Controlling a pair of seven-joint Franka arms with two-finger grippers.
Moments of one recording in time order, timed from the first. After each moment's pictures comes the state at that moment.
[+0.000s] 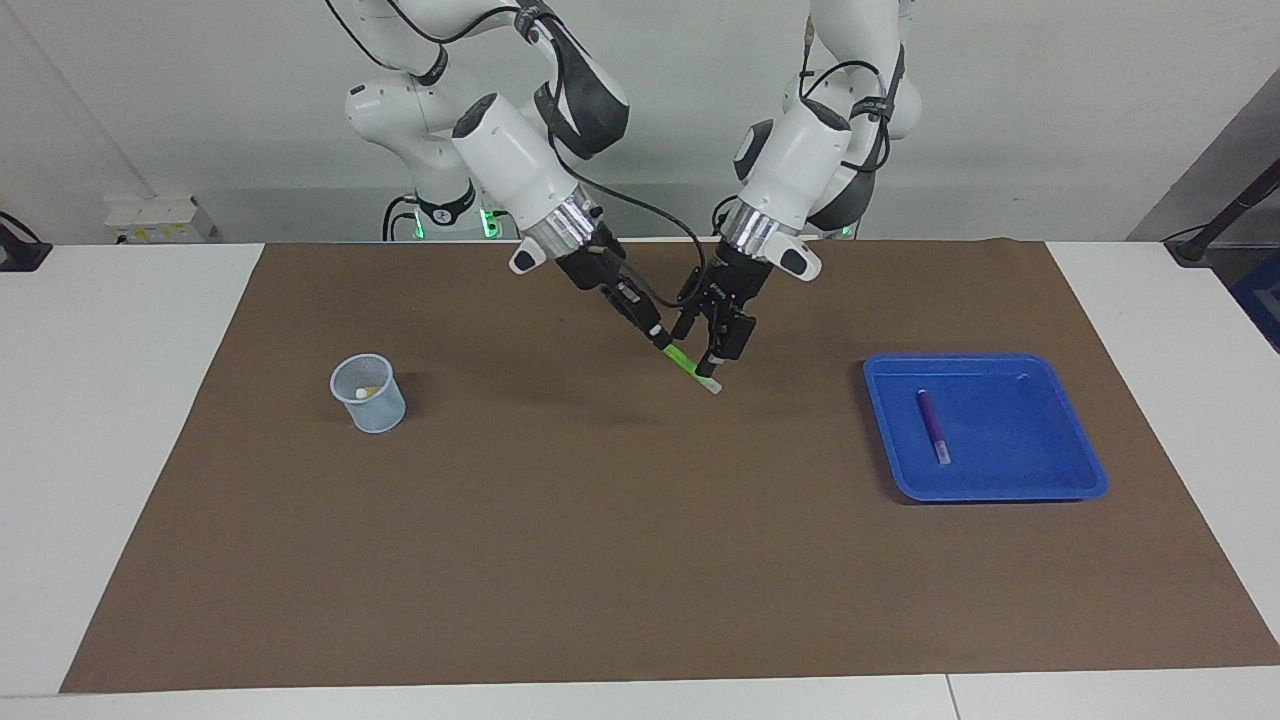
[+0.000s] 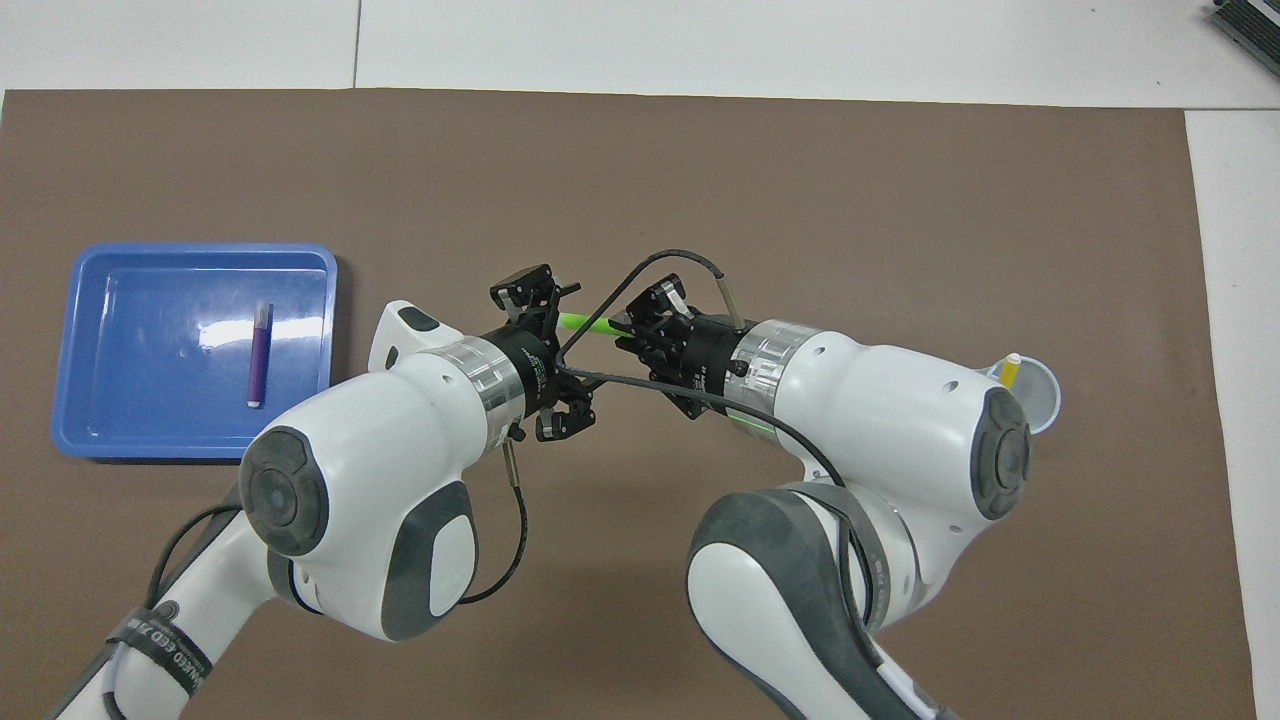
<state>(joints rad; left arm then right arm) -0.35 0.01 -0.28 -2.16 -0.44 2.79 -1.96 0.36 0.06 0.21 -2.03 0.72 2.69 1.07</state>
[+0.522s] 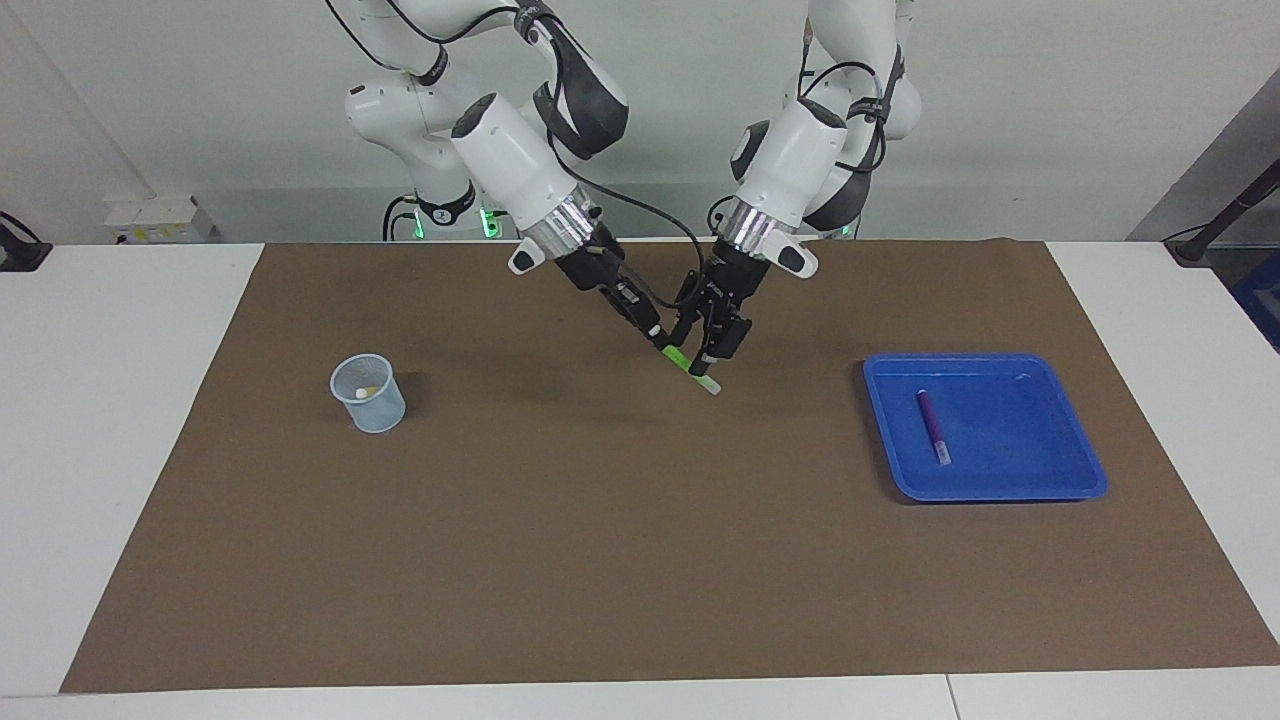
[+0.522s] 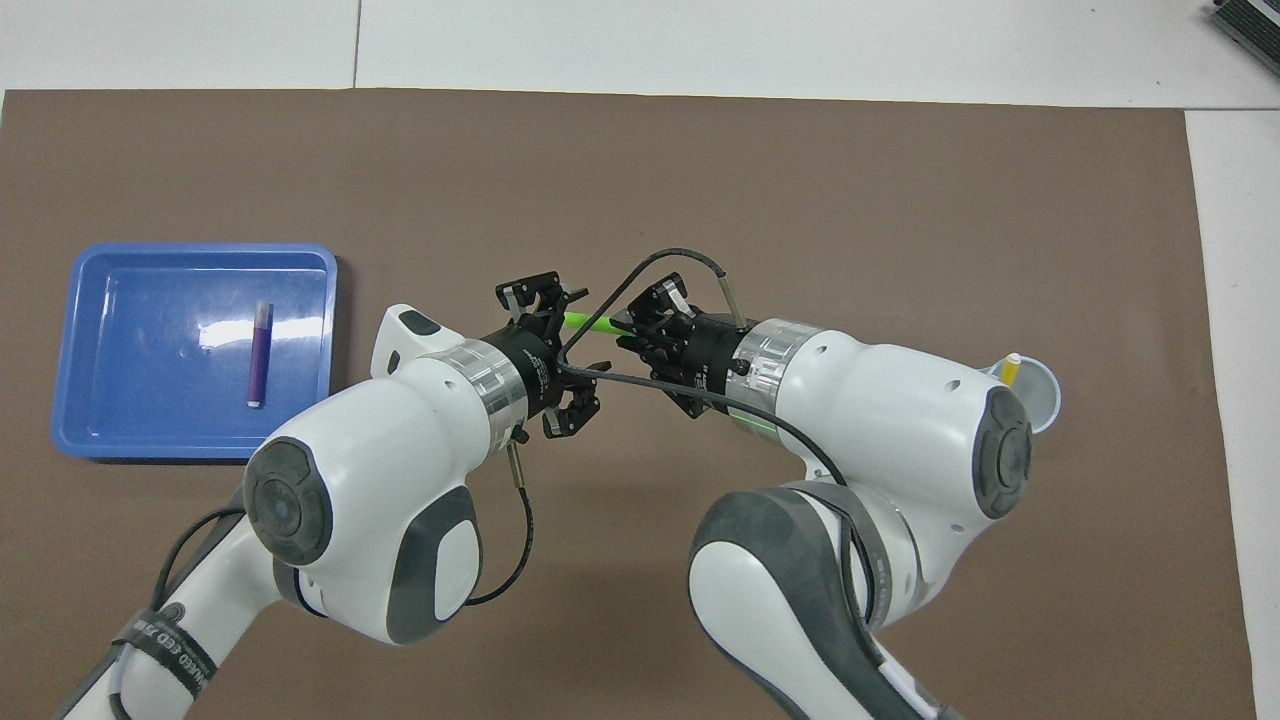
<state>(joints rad) -0.36 0.01 -0.28 -2.17 -0.44 2.82 -1.98 0.36 0.06 0.21 -2.03 0.72 2.69 1.07</state>
